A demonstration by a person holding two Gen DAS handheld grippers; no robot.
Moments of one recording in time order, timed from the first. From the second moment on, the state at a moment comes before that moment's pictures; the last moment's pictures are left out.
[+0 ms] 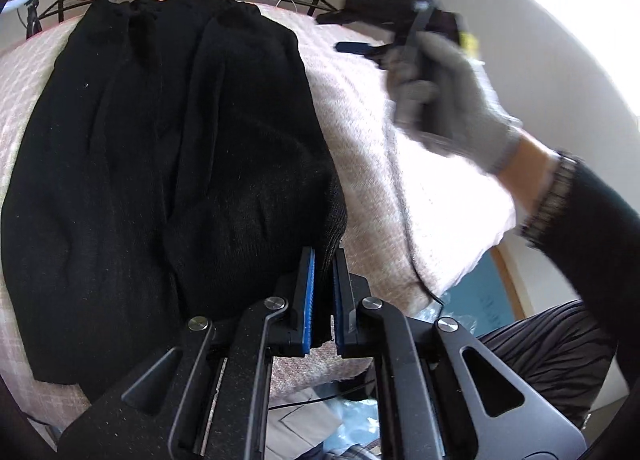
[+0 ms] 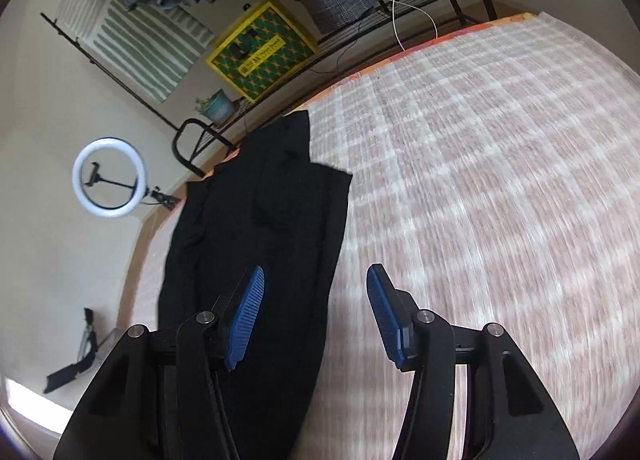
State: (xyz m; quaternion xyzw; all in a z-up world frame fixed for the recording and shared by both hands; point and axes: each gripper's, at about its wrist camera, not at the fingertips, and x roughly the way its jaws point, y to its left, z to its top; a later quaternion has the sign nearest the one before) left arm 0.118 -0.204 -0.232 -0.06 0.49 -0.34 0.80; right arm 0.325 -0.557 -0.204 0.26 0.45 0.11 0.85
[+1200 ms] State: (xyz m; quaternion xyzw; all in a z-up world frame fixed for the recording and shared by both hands) left arm 0.122 -0.099 -0.273 -0.23 0.52 -0.31 0.76; right arm 0.380 -0.237 -0.186 -0.19 0.44 0.14 0.87
